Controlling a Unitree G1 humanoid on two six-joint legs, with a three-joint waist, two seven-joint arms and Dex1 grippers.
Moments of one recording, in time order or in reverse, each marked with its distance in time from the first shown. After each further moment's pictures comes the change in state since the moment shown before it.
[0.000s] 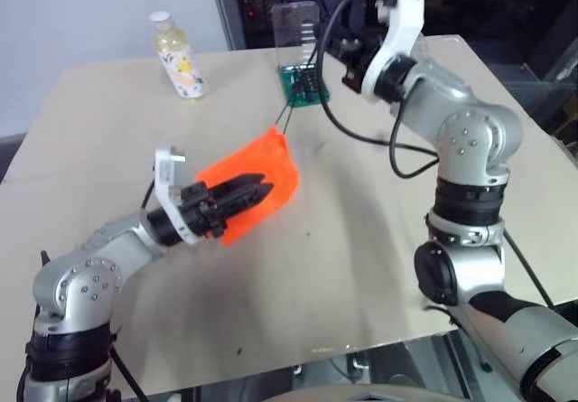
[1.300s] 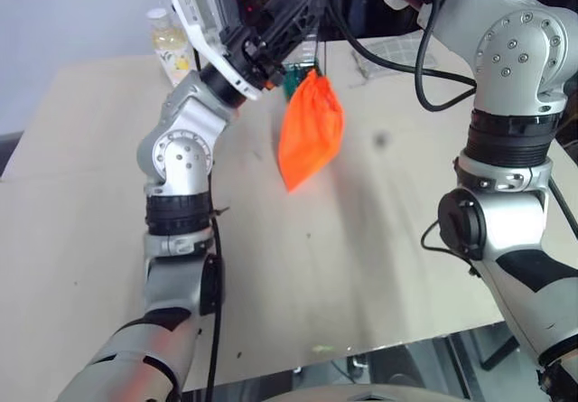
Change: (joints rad) left arm -0.711 -0.331 -0.106 0.407 0.293 -0.390 -0.041; right arm -0.273 -0.125 0.028 0.164 0.020 -0.071 0.012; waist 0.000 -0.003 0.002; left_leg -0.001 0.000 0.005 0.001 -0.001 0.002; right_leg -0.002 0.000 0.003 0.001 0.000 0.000
